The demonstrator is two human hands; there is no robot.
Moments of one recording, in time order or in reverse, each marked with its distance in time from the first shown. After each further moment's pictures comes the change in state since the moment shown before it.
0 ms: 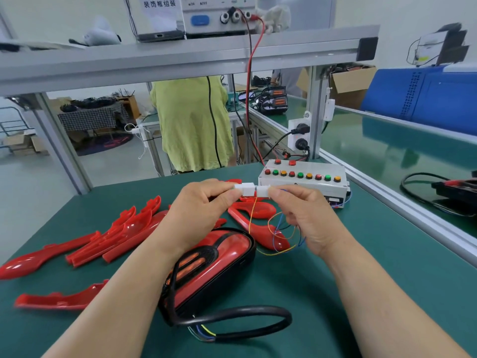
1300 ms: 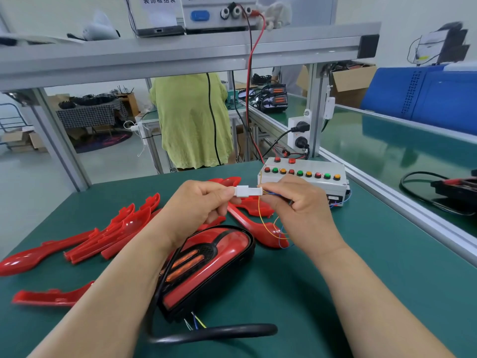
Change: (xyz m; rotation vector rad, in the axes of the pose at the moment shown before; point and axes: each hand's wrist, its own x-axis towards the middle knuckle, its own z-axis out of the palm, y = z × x) left_hand -0.004 0.016 -0.008 -0.122 -0.104 -0.214; right_hand -0.005 -0.001 0.010 -0.642 0.131 -0.534
